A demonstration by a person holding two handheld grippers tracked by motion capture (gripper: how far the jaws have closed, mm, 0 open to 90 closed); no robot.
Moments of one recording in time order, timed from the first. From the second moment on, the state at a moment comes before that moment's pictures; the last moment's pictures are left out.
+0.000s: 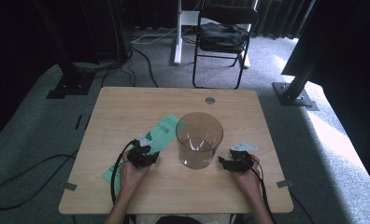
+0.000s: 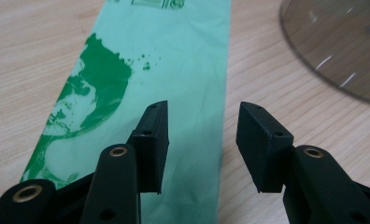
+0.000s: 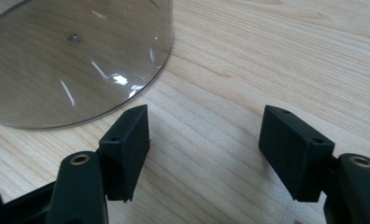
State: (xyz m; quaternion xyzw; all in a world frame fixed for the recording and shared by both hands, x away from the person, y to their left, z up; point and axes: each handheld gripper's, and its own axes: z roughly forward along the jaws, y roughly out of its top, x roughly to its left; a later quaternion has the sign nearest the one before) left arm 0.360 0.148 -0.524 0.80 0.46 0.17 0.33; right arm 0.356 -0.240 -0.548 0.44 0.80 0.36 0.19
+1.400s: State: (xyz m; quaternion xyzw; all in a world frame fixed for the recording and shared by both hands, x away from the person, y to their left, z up) left arm 0.386 0.135 -0.532 0.82 0.46 0.18 0.30; right arm 0.357 -0.239 -0.548 0.44 0.80 0.36 0.19
